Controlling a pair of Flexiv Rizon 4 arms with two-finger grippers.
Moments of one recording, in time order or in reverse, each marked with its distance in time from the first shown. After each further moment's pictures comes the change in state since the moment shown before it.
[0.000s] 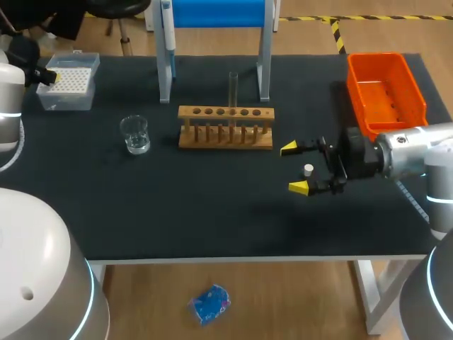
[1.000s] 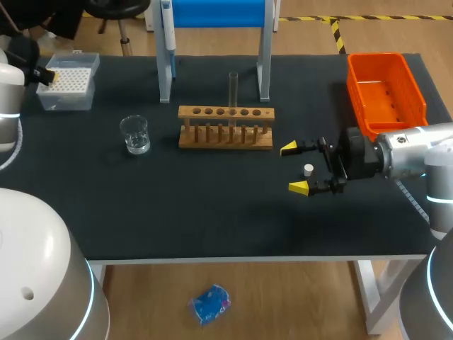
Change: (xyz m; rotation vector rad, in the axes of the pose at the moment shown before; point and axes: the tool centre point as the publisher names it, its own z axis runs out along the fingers) left arm -0.003 -0.001 -0.002 -0.007 -0.007 0.016; right arm 0.000 0.000 0.000 0.000 0.000 0.000
